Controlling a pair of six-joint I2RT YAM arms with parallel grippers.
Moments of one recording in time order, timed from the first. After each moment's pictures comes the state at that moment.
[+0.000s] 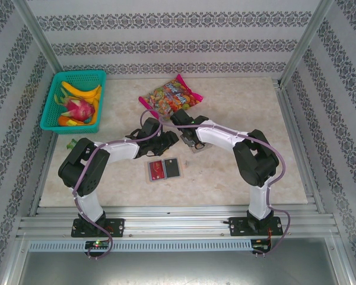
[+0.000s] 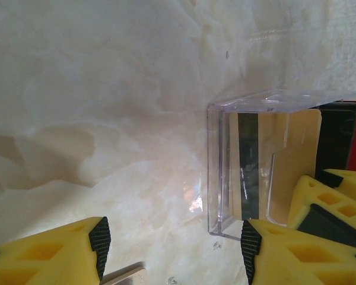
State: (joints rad) left arm -0.52 1.79 0.96 0.03 0.27 -1.11; right arm 0.67 1.95 1.41 -0.72 0.46 0.08
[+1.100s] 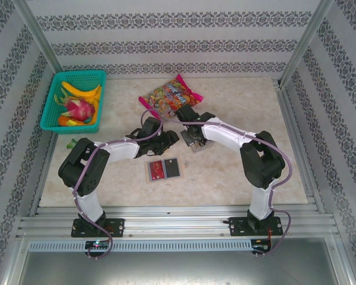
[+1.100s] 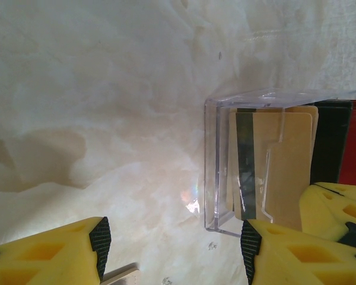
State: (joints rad) left arm -0.52 1.79 0.97 0.03 0.27 -1.11; right arm 0.62 1.90 1.41 -0.71 0.24 0.13
